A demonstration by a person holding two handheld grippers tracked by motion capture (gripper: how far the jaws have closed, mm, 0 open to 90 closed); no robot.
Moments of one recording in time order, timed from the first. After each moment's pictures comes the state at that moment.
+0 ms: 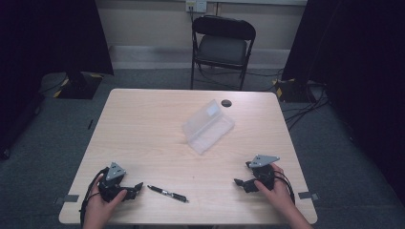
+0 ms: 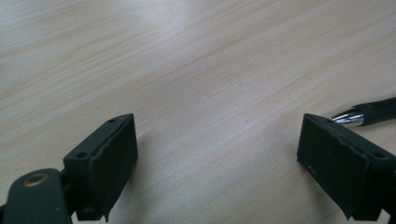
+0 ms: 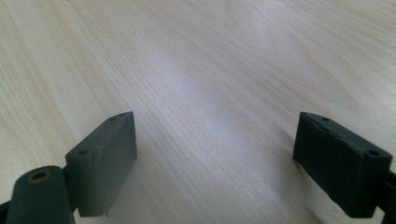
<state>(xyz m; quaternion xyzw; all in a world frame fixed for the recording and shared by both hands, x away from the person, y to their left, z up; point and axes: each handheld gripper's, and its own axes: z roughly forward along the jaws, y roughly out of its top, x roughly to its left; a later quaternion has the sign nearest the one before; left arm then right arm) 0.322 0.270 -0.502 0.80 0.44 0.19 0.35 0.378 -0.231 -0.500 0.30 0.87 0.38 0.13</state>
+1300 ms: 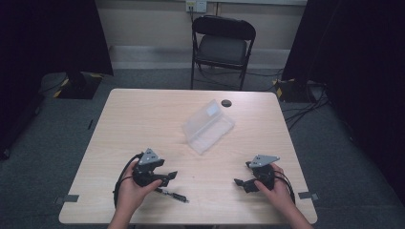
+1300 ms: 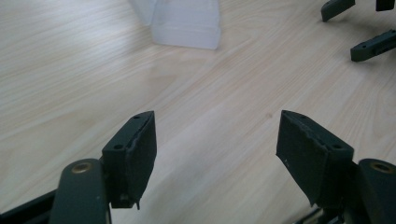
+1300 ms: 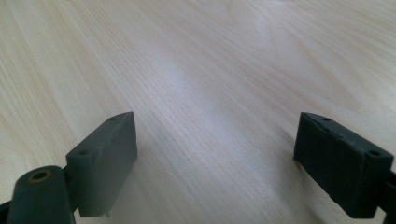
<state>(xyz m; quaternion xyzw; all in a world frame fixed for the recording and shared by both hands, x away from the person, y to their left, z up) 0.354 0.169 -0.460 0.82 0.37 0.12 0.43 0.378 -0.232 -0.500 0.30 0.87 0.38 0.13</state>
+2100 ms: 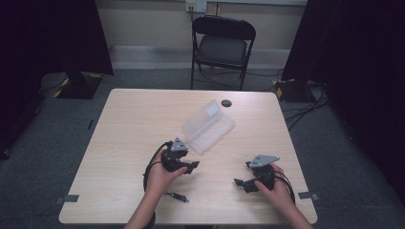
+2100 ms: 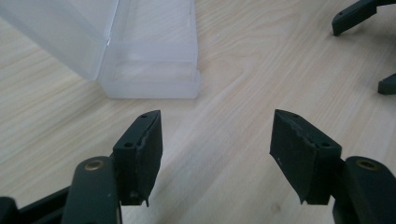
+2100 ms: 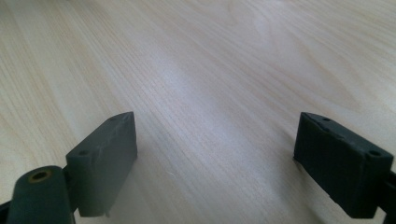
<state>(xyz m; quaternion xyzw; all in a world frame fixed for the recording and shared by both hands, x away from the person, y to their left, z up) 0.405 0.101 -0.468 0.84 0.34 0.12 0.40 0.378 -0.231 -0.500 0.30 0.87 0.38 0.13</state>
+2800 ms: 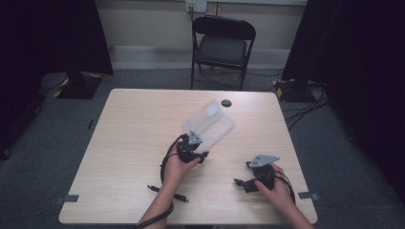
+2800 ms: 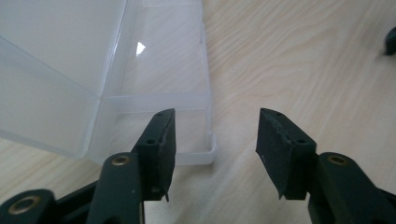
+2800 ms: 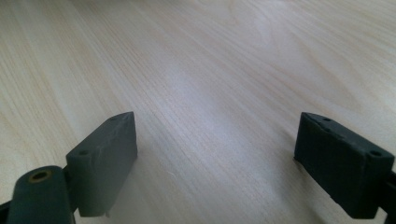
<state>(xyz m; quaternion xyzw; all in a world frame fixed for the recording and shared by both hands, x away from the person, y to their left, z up) 0.440 0.057 -0.478 0.85 0.32 0.17 0.39 0.378 -0.232 -0.500 0.30 0.87 0.38 0.13</state>
